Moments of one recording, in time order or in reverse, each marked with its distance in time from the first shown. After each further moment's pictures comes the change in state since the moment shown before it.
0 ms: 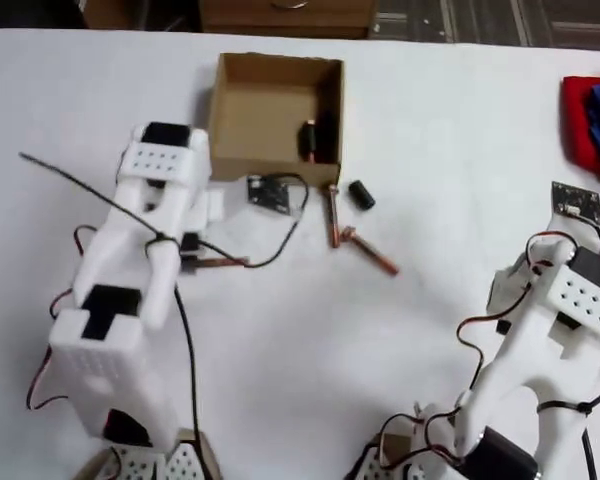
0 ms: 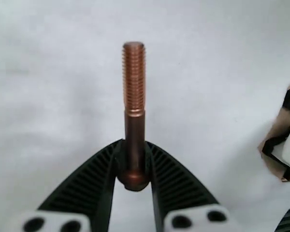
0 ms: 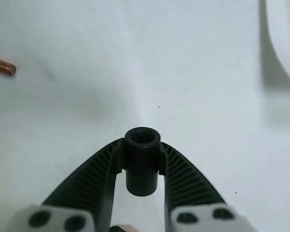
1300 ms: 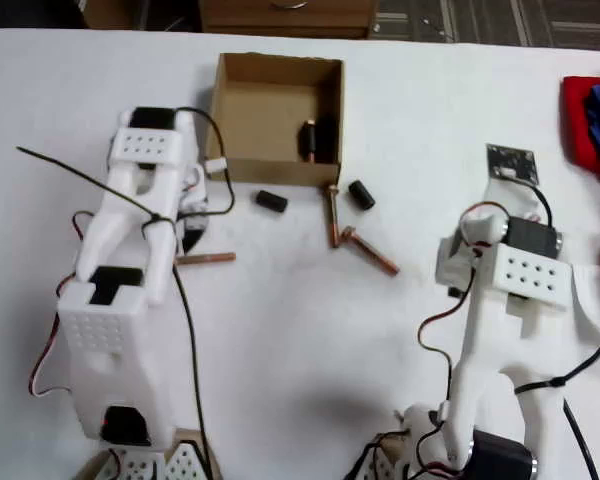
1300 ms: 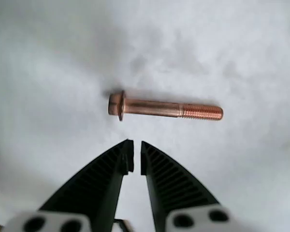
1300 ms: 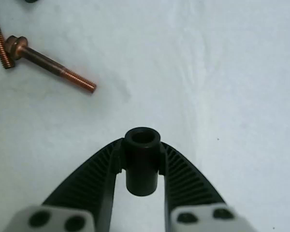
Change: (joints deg) left arm -2.5 9.8 -13.4 0.5 103.6; right arm -19.4 -0.1 -3.3 0.0 -11.6
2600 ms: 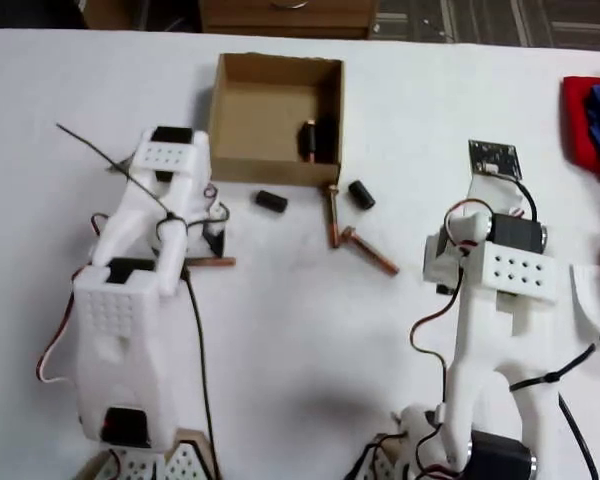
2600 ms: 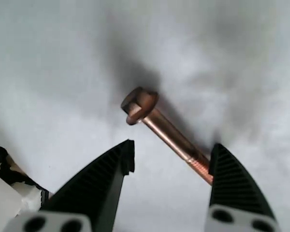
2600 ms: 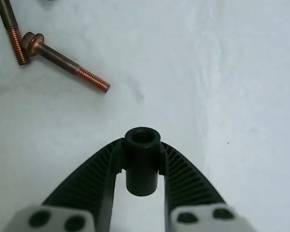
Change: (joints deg) left arm 1.0 13.6 0.3 -1.1 33.4; right arm -2.5 0.0 0.0 0.0 -0.7
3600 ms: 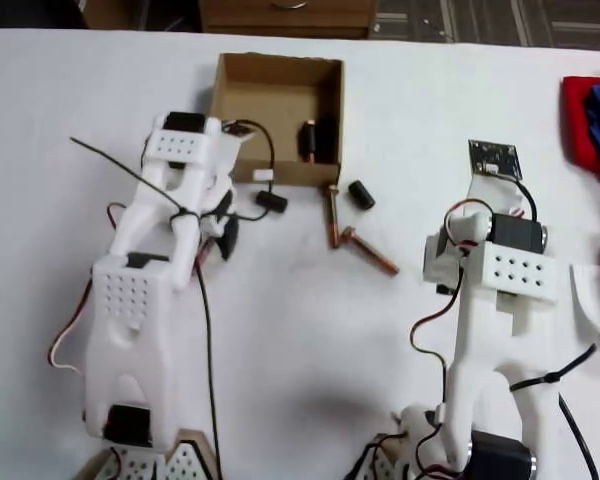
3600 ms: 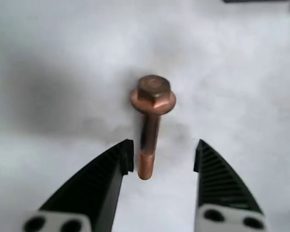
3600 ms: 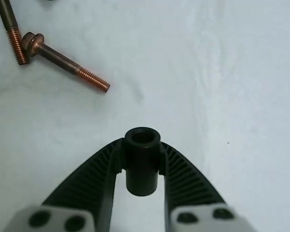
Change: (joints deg) left arm 1.9 4.0 -17.6 0.7 -73.6; right arm 0.1 0.0 0.0 0.0 0.0
